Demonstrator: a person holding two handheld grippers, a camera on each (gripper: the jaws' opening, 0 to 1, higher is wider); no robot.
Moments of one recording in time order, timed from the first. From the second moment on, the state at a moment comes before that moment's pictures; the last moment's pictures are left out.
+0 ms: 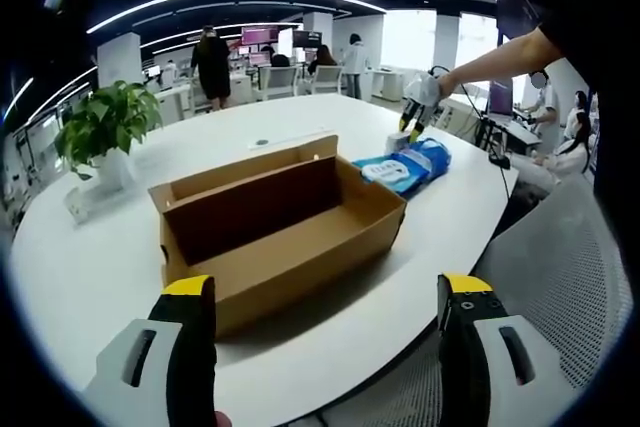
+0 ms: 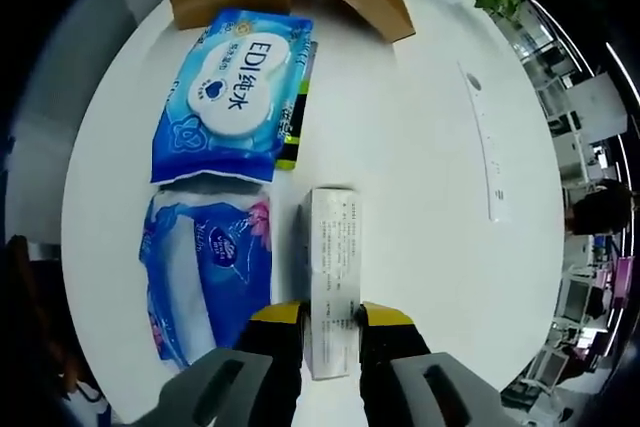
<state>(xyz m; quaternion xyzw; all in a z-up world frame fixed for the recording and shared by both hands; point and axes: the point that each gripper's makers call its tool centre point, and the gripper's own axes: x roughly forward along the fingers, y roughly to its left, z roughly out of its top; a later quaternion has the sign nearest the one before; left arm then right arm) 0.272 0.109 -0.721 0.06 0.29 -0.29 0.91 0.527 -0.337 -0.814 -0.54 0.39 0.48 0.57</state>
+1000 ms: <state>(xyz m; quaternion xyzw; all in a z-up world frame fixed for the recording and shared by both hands) 0.271 0.106 -0.715 0.05 0.27 -0.30 0.91 0.512 -0.316 -0.772 -0.51 0.37 0.45 0.64</state>
